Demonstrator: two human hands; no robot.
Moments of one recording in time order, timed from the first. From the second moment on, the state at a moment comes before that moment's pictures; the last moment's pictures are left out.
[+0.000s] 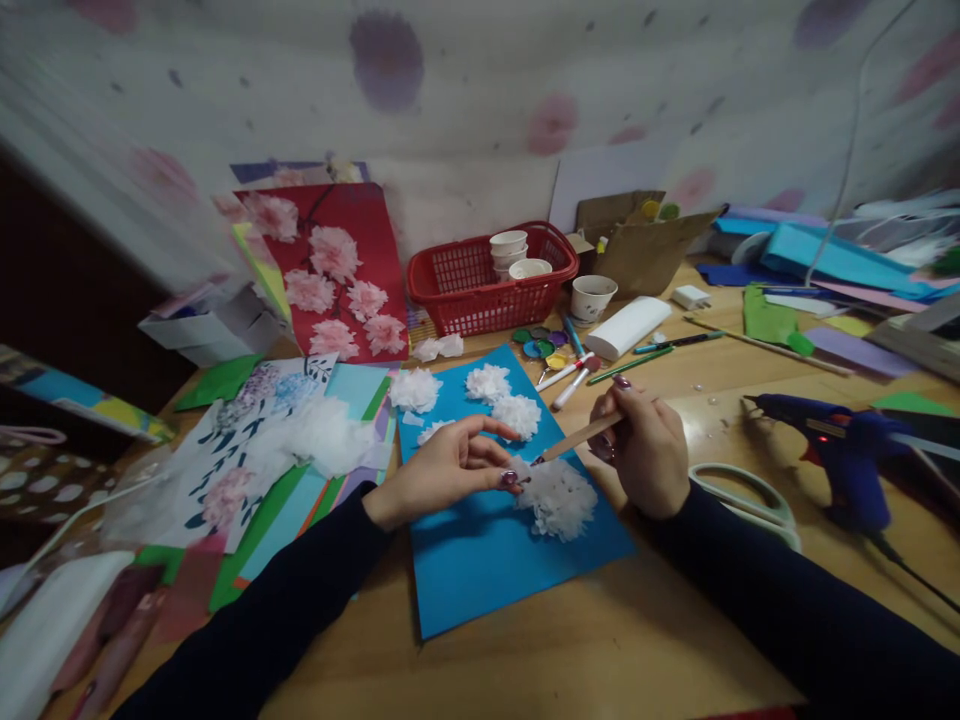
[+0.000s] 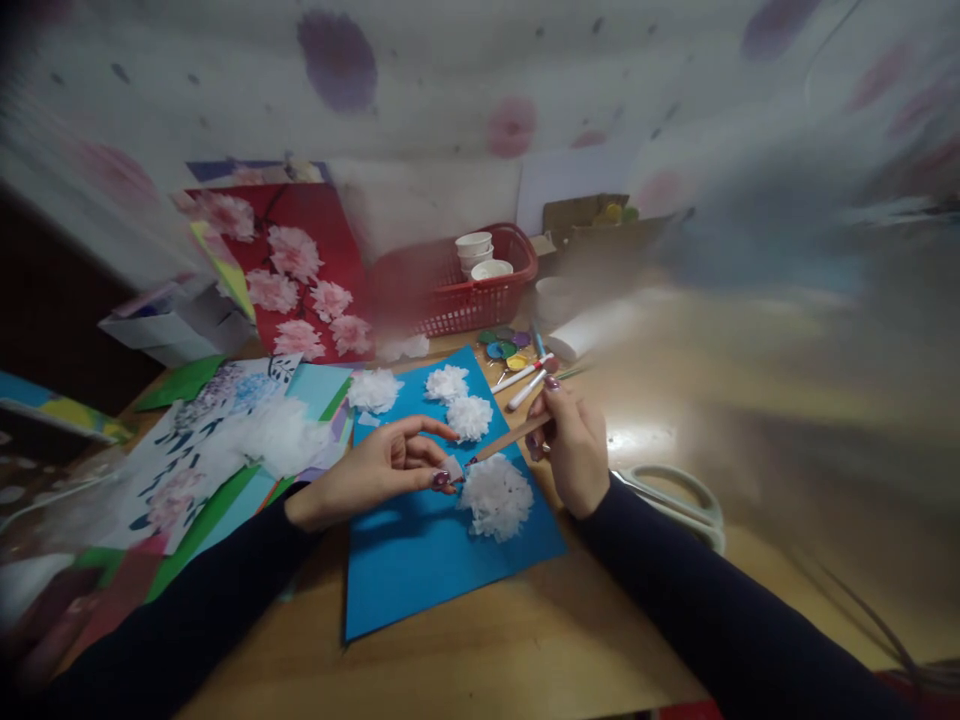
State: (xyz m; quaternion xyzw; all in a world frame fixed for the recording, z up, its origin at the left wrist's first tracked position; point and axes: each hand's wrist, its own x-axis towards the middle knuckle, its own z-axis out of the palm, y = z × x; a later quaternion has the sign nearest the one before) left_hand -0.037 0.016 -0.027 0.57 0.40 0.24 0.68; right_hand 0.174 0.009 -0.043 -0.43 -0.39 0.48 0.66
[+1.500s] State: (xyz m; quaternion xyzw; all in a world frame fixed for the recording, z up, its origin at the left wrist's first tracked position) left_hand -0.014 0.041 -0.049 0.82 0.43 0.25 0.27; right_hand 0.176 0.005 -0.056 -0.48 -0.64 0.18 0.57
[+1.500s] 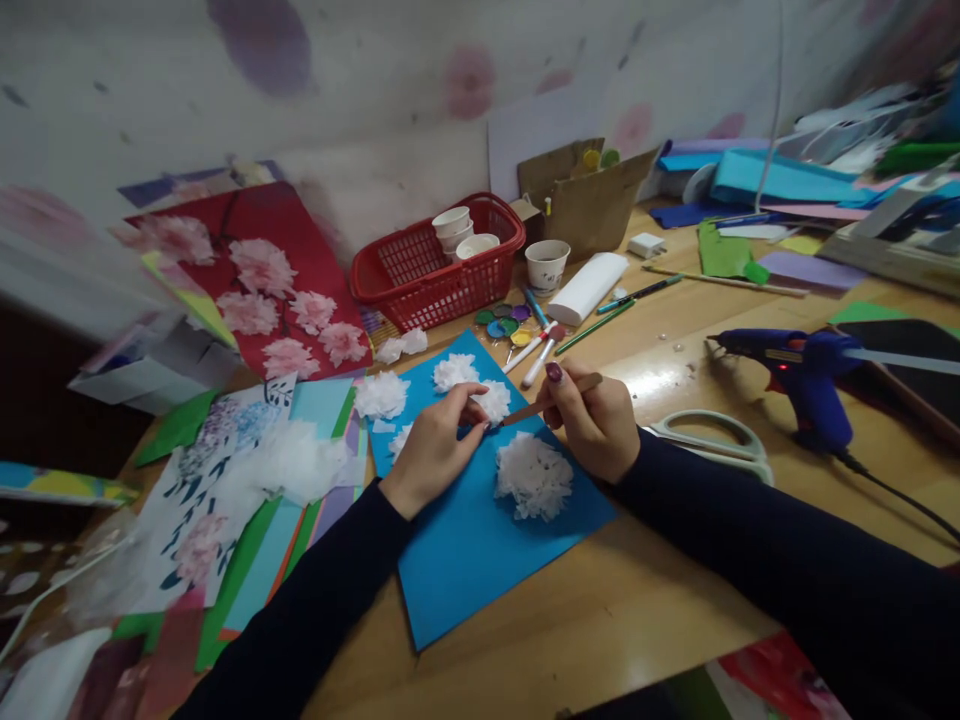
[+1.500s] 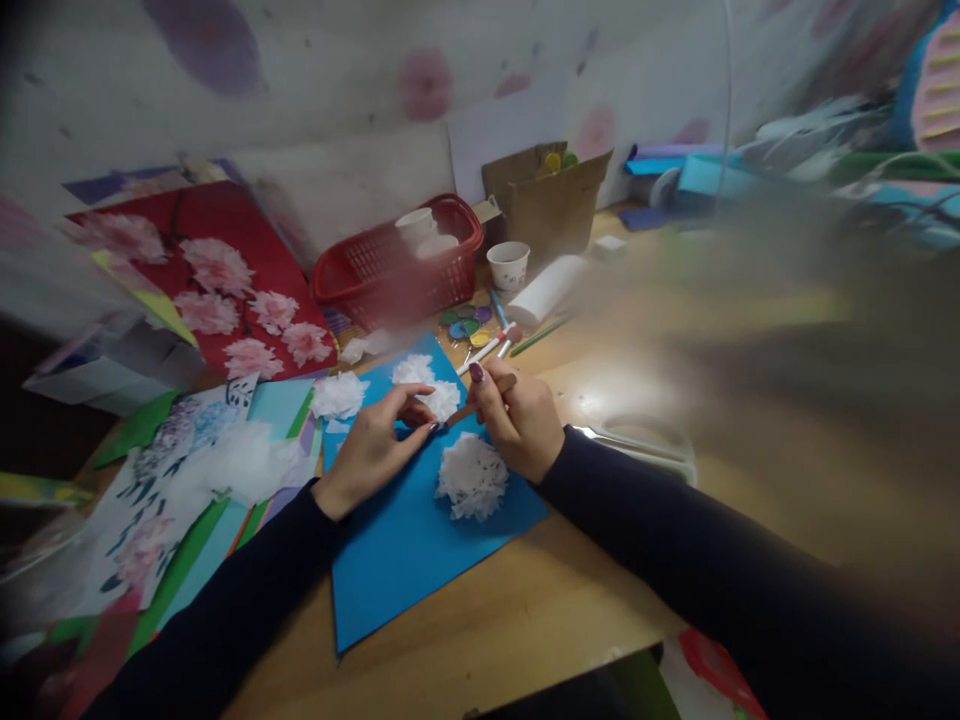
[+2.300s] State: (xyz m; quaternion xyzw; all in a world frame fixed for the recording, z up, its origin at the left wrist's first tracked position) left_hand -0.036 0.016 -0.050 0.88 0.47 0.05 0.09; right_hand 0.166 0.010 -0.059 -0.52 -0.71 0.08 0.47
